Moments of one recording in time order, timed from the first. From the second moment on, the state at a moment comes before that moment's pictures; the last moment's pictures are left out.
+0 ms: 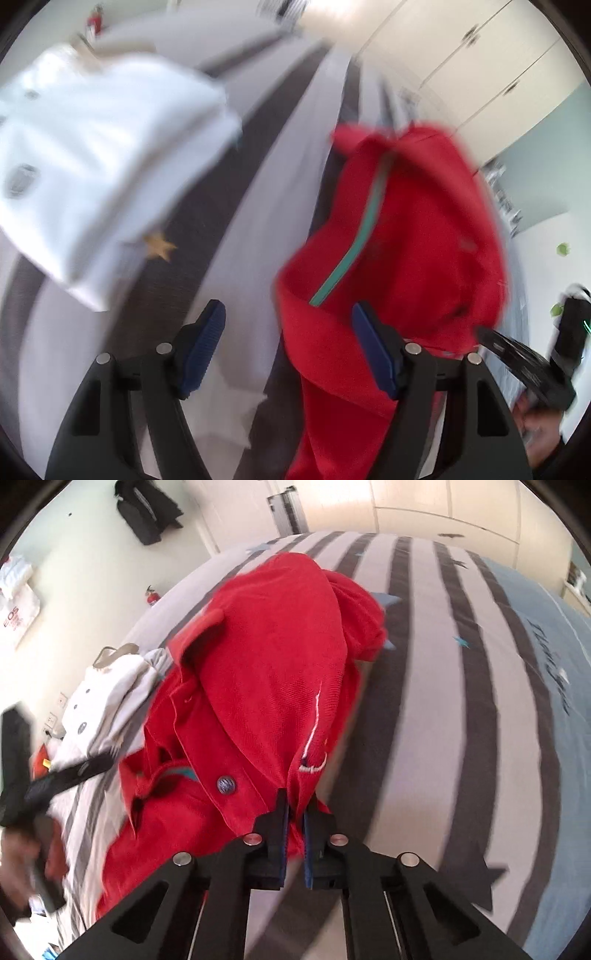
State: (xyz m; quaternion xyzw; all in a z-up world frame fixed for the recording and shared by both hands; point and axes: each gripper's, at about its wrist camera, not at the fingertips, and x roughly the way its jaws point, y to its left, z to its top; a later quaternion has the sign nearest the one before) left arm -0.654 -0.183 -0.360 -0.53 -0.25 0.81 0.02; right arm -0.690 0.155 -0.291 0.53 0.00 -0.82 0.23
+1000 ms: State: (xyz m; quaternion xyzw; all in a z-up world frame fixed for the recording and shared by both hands) left arm -0.364 0.100 -0.330 -0.47 0.13 0.83 0.28; right arm -0.567 0.212 -0.223 0.56 0.02 -0.79 0.25
